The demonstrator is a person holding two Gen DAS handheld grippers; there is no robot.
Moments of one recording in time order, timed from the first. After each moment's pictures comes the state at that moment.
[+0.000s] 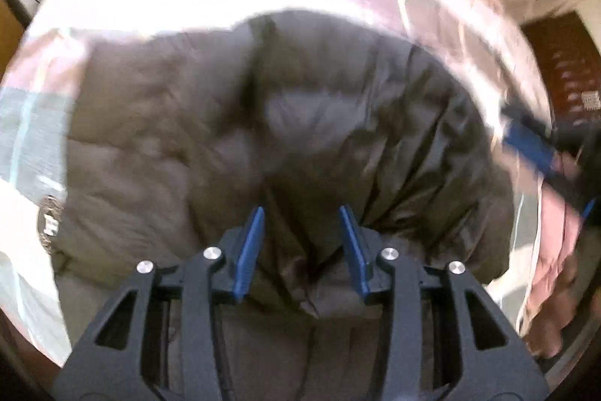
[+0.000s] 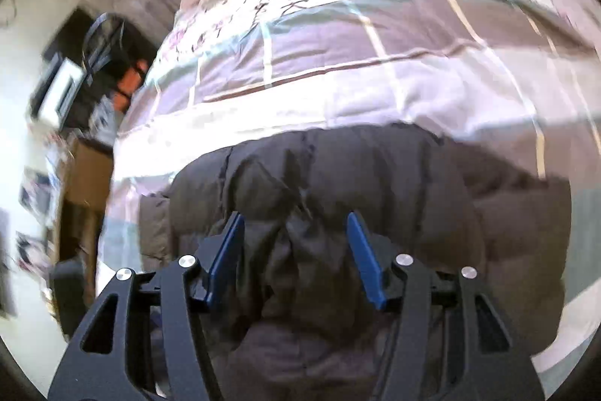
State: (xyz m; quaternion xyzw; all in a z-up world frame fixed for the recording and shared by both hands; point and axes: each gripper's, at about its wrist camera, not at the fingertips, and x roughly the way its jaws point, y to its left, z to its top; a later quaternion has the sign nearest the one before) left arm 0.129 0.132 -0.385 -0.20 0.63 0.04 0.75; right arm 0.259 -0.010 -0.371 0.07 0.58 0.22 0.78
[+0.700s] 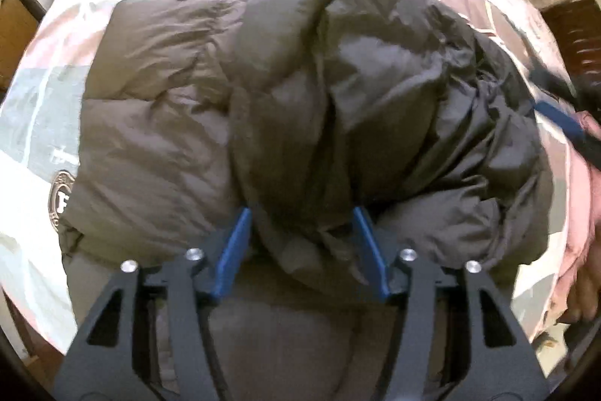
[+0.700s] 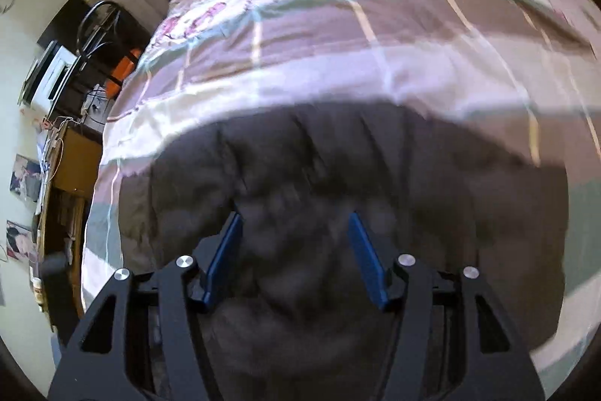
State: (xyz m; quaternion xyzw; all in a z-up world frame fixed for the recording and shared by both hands) left arm 0.119 0.139 -0.412 -0.18 0.63 0.07 0.75; right arm 0.198 -0.068 -0.404 0.08 0.59 0.18 0.78
